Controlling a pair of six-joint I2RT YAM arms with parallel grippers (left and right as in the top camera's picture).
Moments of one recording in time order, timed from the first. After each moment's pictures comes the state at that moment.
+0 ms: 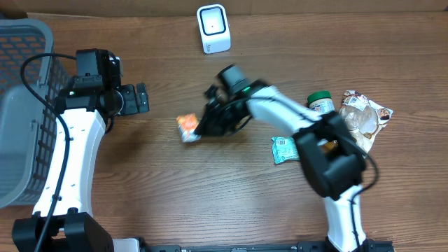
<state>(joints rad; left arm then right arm) 0.07 1.55 1.29 -0.83 -0.02 -0.09 0.54 2.17 1.55 -0.64 -0.89 0.52</state>
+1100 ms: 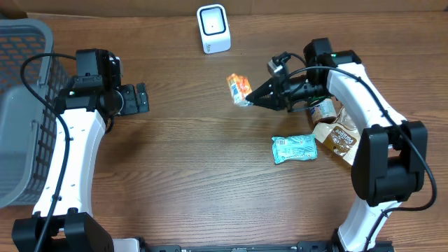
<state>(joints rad) 0.07 1.55 1.29 -0.83 -0.02 -0.09 0.16 1.99 1.55 -1.09 -1.27 0.13</state>
